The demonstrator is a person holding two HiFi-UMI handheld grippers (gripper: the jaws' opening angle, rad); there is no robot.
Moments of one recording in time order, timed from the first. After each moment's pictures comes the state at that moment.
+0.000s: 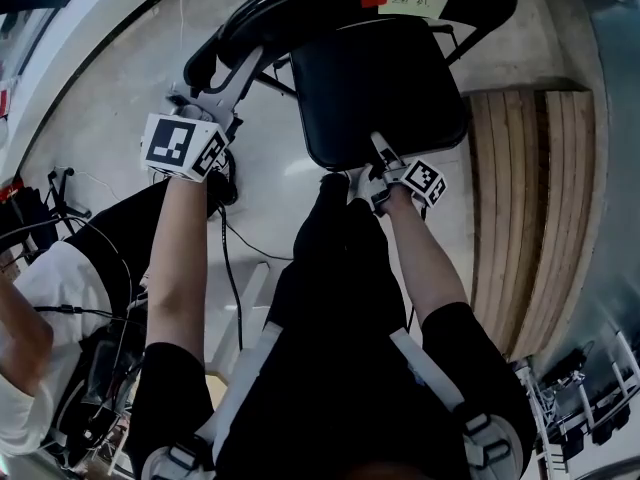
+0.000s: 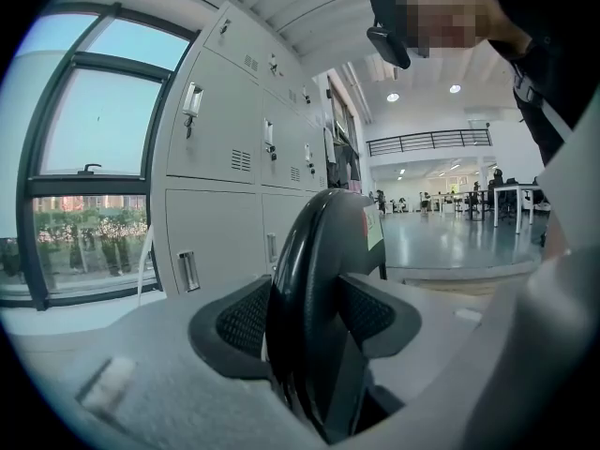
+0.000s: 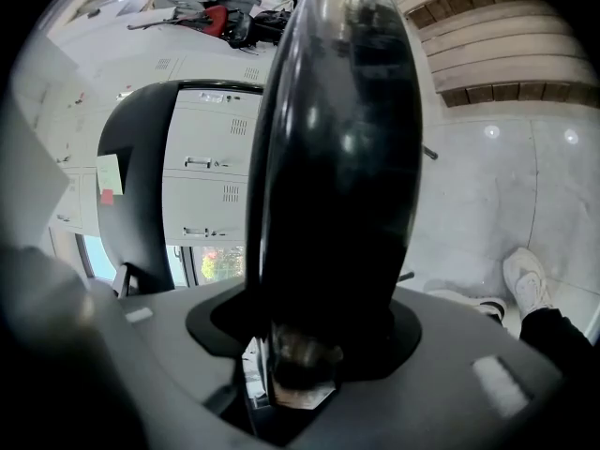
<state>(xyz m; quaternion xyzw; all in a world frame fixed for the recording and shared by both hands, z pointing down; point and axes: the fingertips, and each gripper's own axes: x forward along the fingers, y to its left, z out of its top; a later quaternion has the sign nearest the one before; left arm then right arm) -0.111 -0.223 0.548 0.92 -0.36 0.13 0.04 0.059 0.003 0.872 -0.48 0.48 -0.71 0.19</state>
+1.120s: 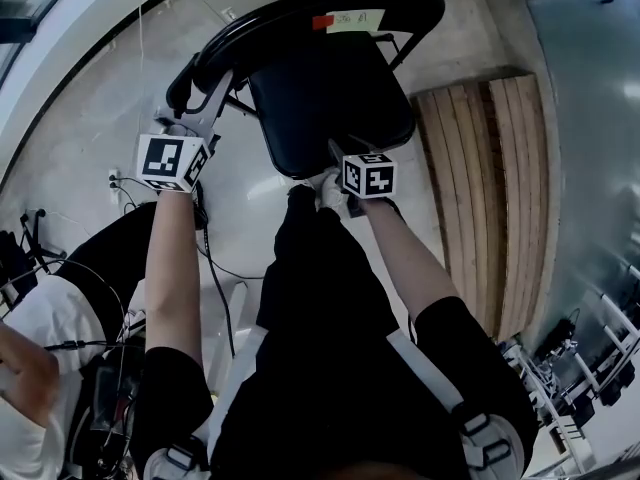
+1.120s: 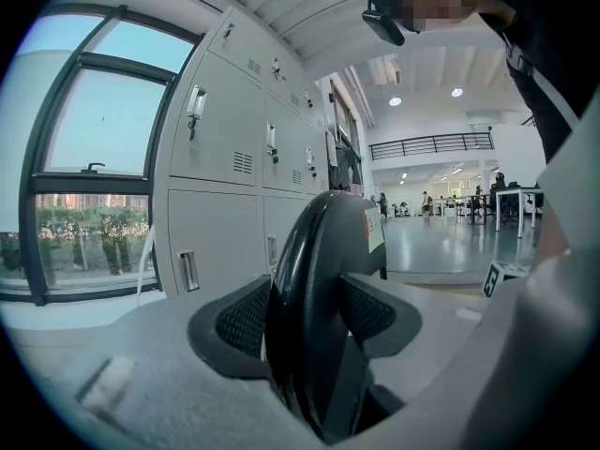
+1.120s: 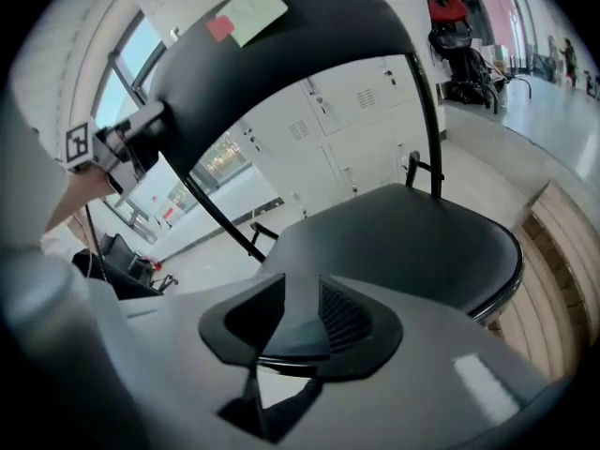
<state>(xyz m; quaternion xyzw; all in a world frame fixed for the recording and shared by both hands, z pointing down) -0.113 -0.222 0.549 0.92 -0.37 0.11 0.04 0.051 -0.023 0.786 -0.50 0.69 -0.48 -0.21</state>
